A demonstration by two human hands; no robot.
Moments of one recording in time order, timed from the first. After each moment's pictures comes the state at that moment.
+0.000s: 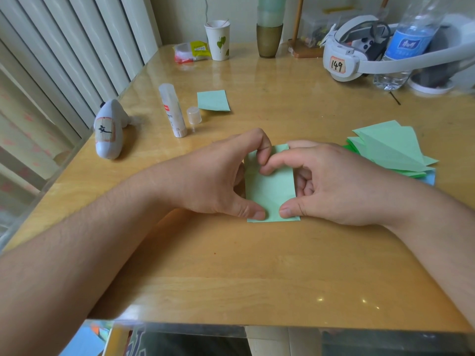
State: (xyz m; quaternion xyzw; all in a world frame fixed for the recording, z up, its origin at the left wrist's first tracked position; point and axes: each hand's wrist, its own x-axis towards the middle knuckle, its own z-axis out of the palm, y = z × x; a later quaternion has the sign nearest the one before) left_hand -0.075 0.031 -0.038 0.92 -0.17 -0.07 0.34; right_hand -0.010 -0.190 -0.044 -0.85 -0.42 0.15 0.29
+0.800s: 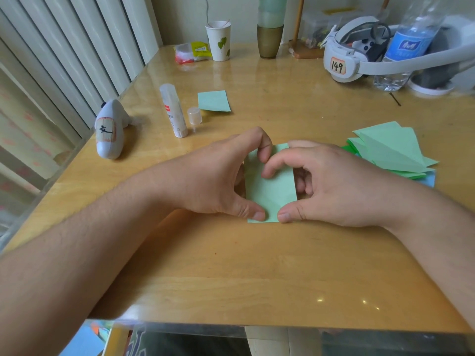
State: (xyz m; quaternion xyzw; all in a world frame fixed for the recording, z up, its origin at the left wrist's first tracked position) left_hand -0.076 0.030 -0.037 0.93 -0.17 -0.06 0.33; right_hand -0.010 -0.189 -0.045 -0.85 -0.43 0.12 0.27
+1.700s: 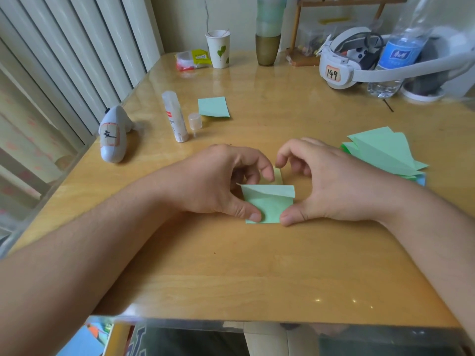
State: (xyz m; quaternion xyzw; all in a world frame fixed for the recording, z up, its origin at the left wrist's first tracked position) left_hand -0.071 0.038 -0.048 0.90 -0.17 -0.09 0.38; right_hand -0.008 -0.195 -0.042 -0.89 -0.37 0.12 0.24
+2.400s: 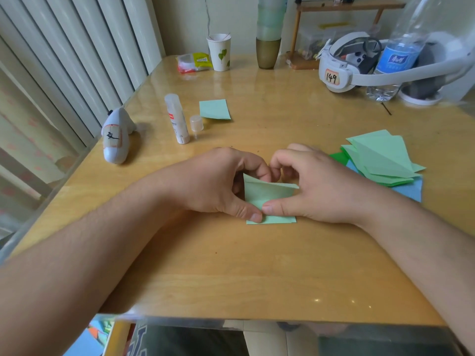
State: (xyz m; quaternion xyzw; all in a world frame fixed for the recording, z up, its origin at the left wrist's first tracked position) left_hand -0.067 0.041 -0.049 0.91 -0.17 -0.11 0.37; right_hand -0.005 -0.179 -0.056 -0.88 -0.38 0.08 0.25
